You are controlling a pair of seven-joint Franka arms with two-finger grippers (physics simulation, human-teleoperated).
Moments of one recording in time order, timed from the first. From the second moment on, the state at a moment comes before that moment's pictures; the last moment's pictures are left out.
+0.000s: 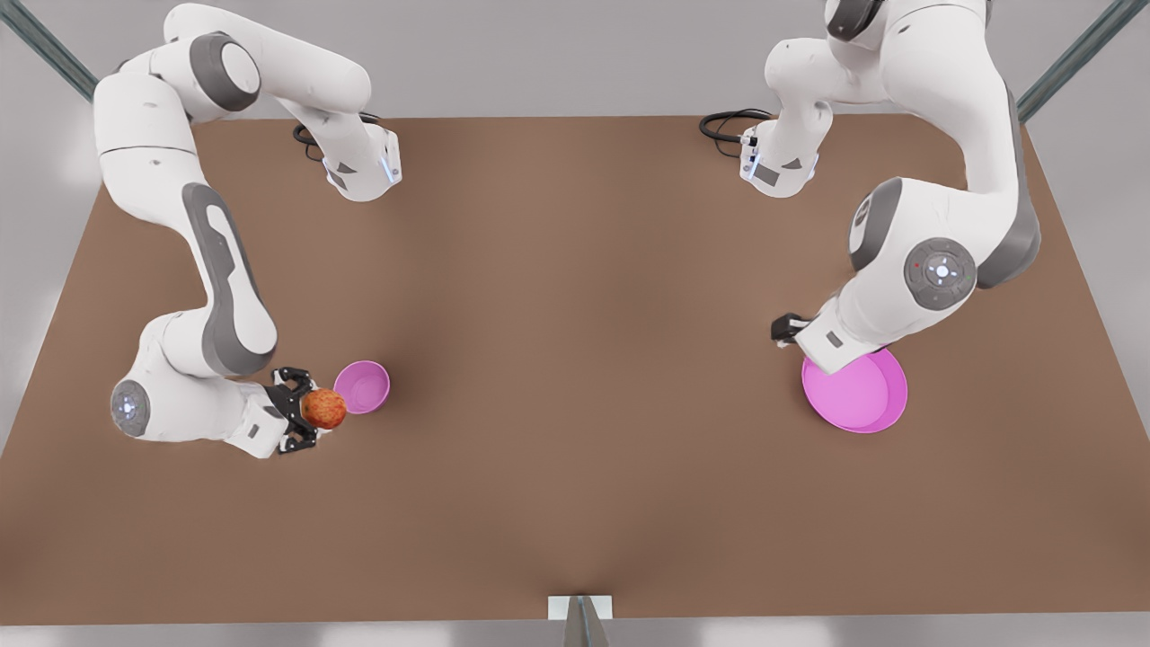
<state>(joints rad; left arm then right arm) -0.15 0.33 -0.11 -1.35 0.00 1.55 -0.13 -0.36 0.60 0.48 -1.48 0.04 1.82 -1.68</state>
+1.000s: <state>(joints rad) -0.14 0.39 -0.11 -1.25 0.07 1.41 -0.28 -0.35 0.53 0.48 -1.96 -0.14 2.31 -1.43</state>
